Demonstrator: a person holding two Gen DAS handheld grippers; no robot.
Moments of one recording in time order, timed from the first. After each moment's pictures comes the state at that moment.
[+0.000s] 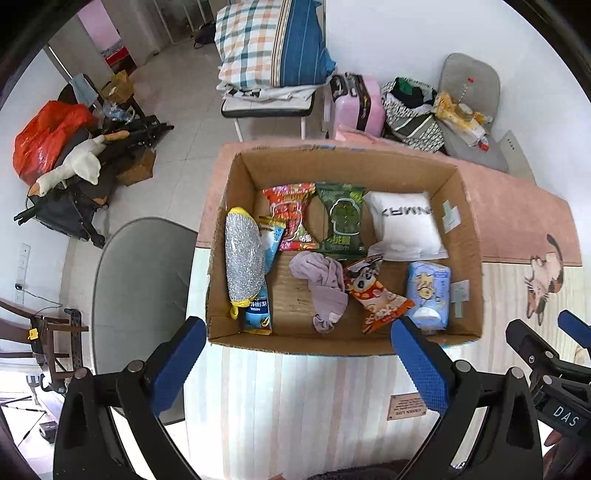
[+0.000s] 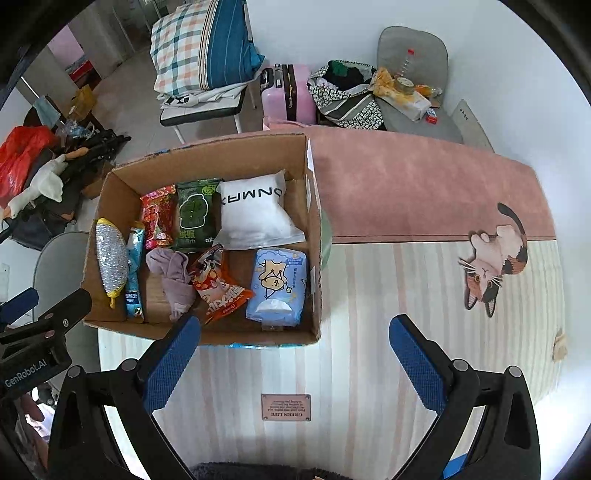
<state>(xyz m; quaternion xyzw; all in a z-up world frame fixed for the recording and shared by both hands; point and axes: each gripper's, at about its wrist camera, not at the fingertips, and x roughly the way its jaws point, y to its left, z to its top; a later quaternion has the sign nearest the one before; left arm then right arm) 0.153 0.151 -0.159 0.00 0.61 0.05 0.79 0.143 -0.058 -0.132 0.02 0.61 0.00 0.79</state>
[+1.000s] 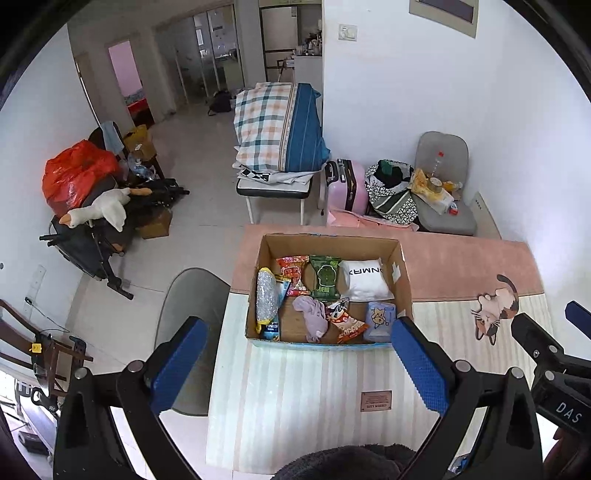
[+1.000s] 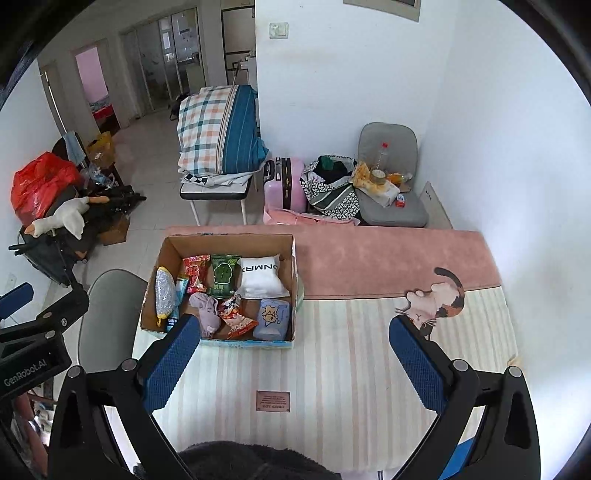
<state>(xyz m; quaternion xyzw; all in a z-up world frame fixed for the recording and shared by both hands) 0.045 0.142 0.024 -0.01 0.48 0.05 0.87 0.015 -0.068 0.091 -0.02 0.48 -0.01 0.88</state>
